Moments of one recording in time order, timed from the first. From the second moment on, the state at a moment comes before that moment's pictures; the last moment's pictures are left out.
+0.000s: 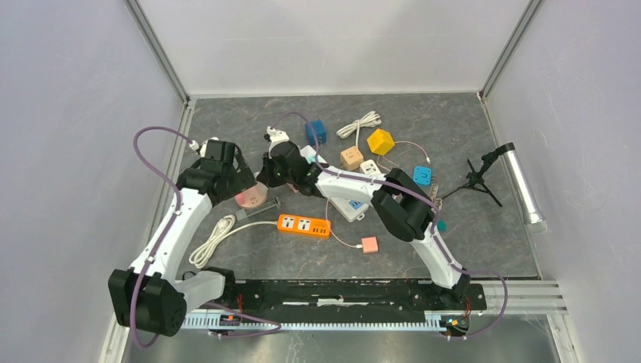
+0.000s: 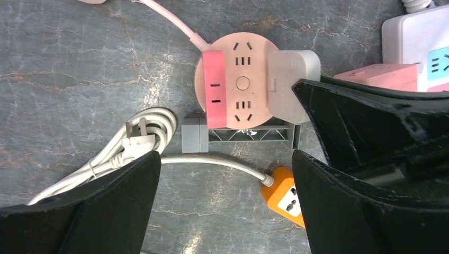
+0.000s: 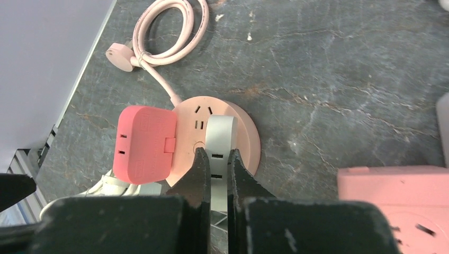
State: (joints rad) left arm -0.18 1.12 0.97 -0.83 -0.28 -0.61; right arm 0.97 2.26 1.72 0.05 0.04 0.55
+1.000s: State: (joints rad) left arm -0.14 1.42 0.90 -0.57 -0.08 -0.64; right arm 0.91 2.22 1.69 -0.04 -0.03 0.45
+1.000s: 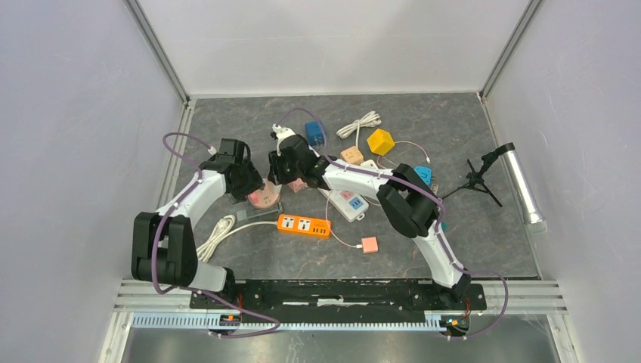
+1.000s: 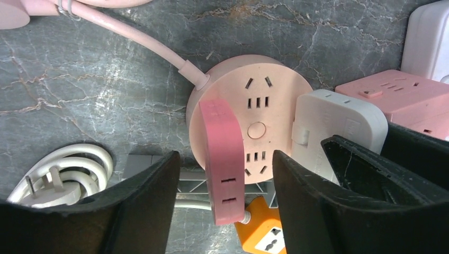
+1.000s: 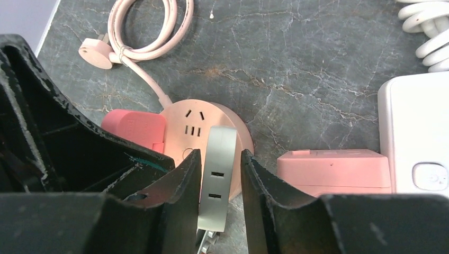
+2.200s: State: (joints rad) left arm -0.10 1.55 0.91 -0.55 0.03 -0.67; right arm 0.84 2.24 1.61 0.06 -0.24 0.55
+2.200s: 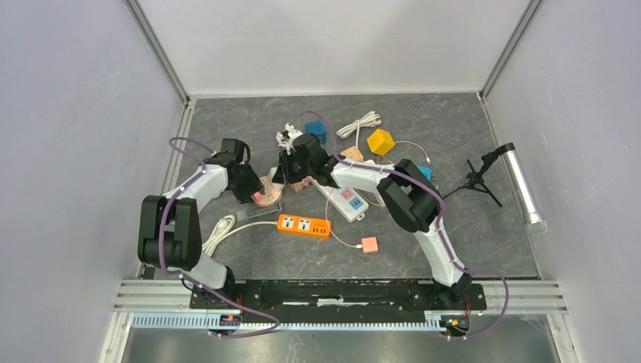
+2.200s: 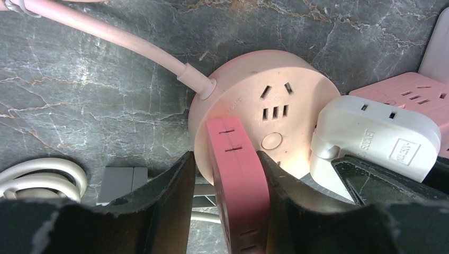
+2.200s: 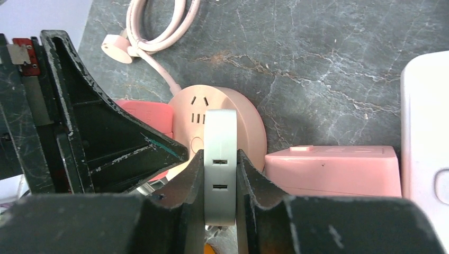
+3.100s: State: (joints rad) left arm -0.10 1.59 0.96 -0.60 0.04 -0.67; right arm 0.86 2.22 1.58 0.12 -0.20 0.45
